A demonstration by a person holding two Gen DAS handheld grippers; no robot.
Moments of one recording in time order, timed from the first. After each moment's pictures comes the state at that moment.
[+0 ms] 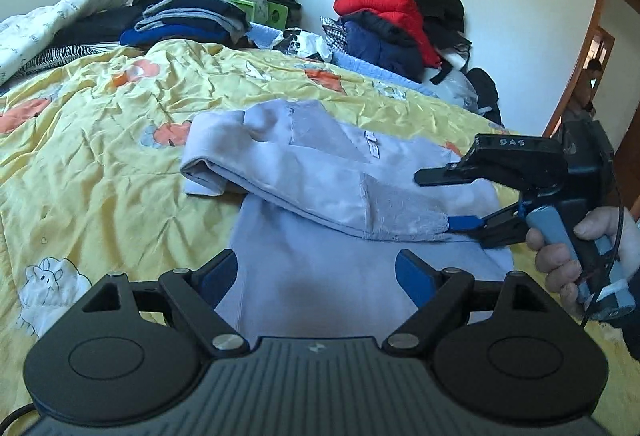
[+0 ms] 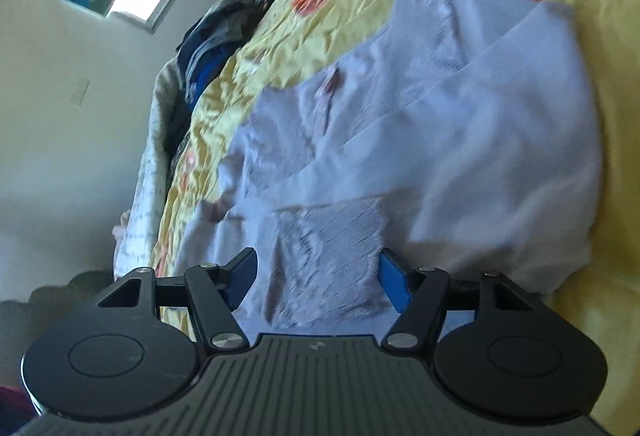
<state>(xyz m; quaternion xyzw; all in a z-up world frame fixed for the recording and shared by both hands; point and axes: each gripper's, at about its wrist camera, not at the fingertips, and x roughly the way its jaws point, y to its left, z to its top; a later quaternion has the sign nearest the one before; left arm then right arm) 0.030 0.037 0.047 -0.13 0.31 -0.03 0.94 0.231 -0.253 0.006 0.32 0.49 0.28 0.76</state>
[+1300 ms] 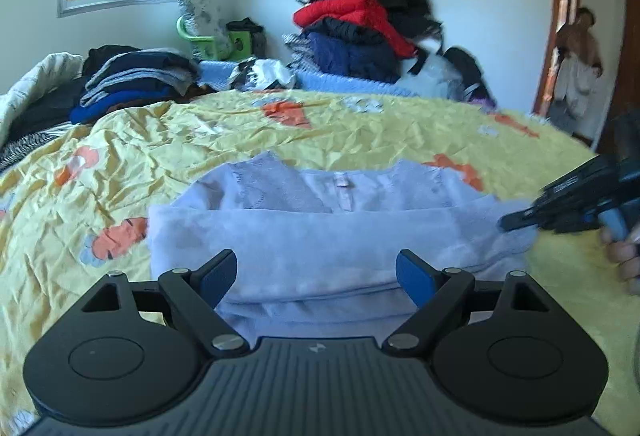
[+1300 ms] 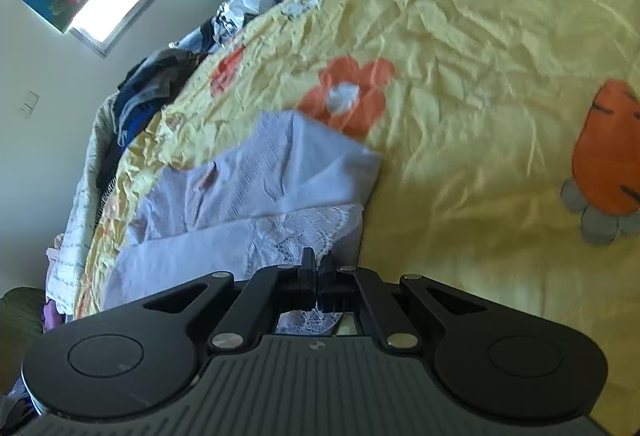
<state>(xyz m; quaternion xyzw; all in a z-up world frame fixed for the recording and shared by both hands) 0.120 -0.016 0.066 -0.01 0.29 -0.05 0.96 0.260 -0.371 0.019 0.26 0.44 0.19 0.84</state>
